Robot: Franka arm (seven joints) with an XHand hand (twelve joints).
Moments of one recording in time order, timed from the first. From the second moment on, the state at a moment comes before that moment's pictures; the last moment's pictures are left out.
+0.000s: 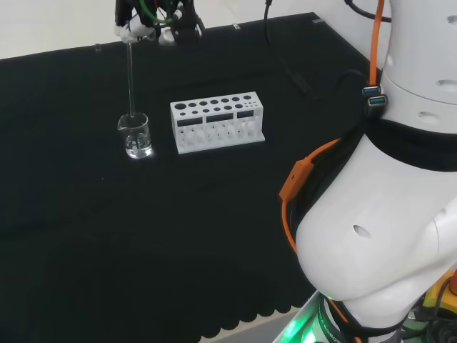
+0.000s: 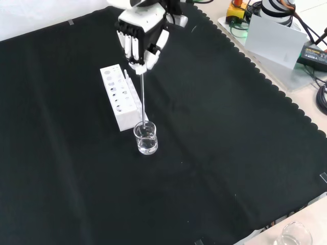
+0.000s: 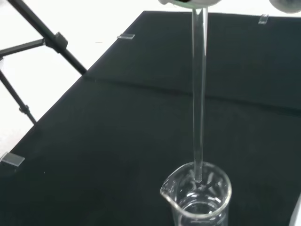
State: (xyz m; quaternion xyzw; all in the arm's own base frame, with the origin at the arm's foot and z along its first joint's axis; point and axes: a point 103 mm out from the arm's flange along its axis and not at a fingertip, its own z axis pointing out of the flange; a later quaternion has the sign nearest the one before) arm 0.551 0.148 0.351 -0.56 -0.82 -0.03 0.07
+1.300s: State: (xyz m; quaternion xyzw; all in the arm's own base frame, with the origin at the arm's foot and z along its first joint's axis) arm 0.551 0.054 0.389 -0.62 -0.78 -0.04 0.05
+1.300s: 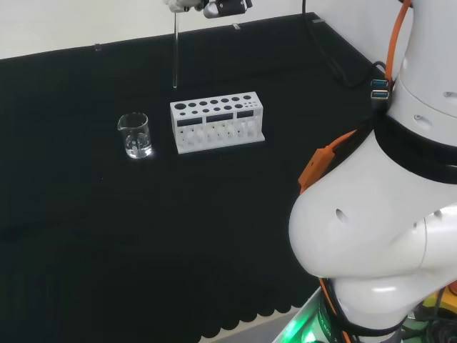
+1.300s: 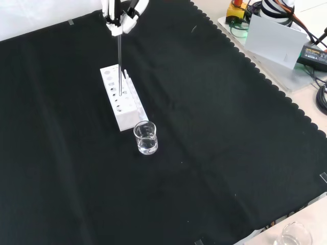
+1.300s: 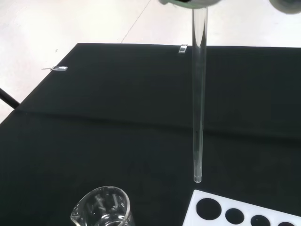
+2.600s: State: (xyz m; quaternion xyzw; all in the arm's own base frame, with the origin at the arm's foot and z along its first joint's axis) arm 0.513 0.024 0.404 -0.65 -0.76 -0.04 0.04
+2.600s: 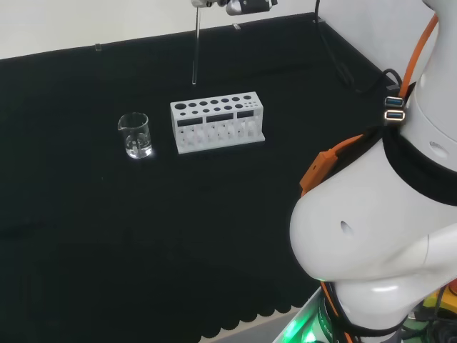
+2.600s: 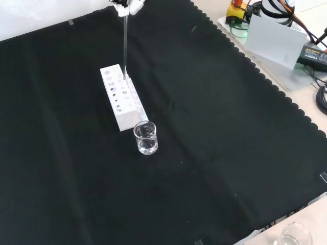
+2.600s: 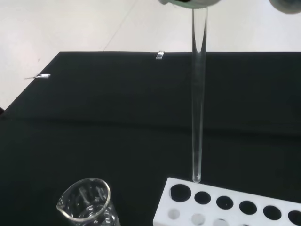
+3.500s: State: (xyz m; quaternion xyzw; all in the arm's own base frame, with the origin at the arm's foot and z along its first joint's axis) arm 0.535 0.043 0.372 -0.63 -0.77 -0.03 0.06
